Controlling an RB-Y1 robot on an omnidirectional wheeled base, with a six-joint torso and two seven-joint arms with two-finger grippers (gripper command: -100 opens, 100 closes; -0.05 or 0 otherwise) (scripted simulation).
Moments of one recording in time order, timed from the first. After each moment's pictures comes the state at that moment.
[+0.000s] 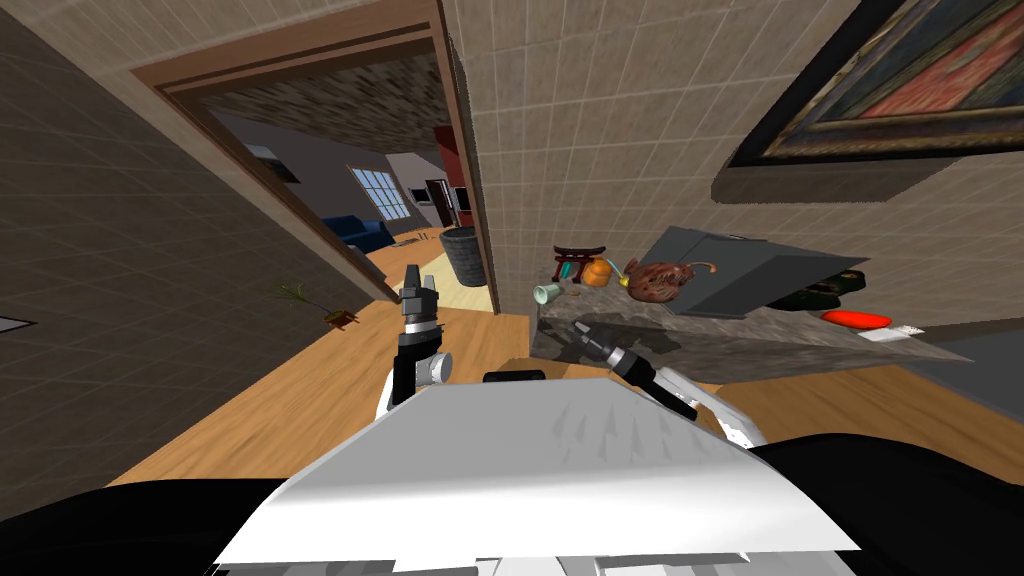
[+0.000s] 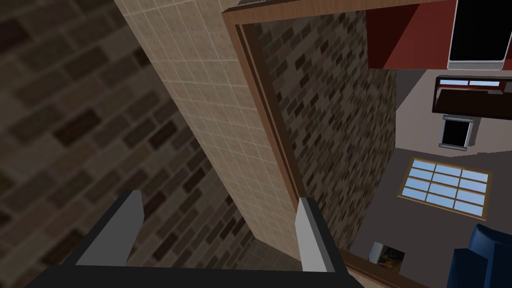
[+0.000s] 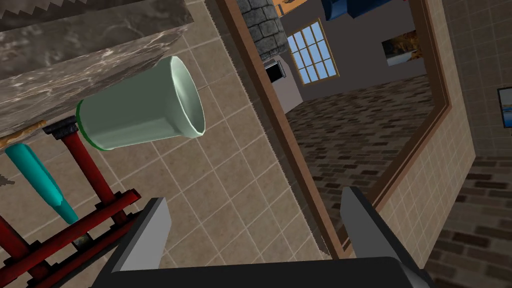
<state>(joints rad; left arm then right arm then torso) 0.46 -0.02 -0.04 -2.32 -0.03 -0.38 -0.17 0.65 -0.89 0.11 -1.97 0.33 -0.47 0.25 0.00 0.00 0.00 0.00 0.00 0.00</state>
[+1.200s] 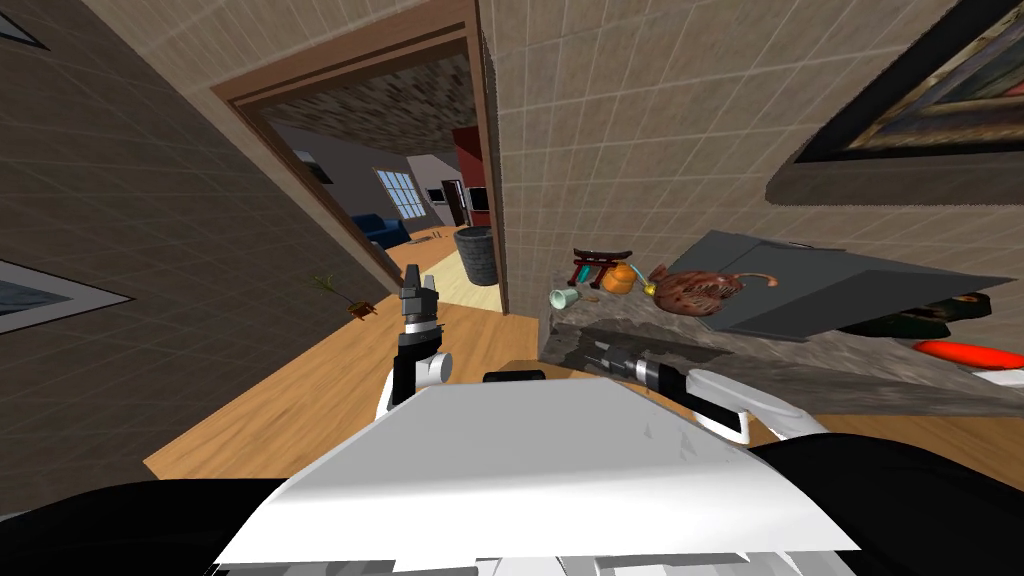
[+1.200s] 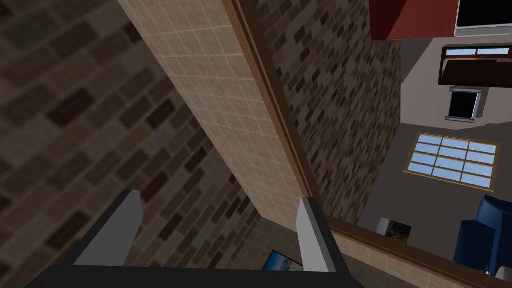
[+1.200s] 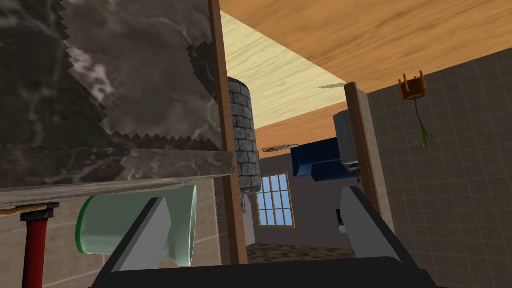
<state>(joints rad) 0.46 -0.02 -0.04 -2.32 -0.03 -0.38 -0.17 0.68 -1.22 0.19 -1.75 0.47 -0.49 0.33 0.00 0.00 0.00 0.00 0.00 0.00</state>
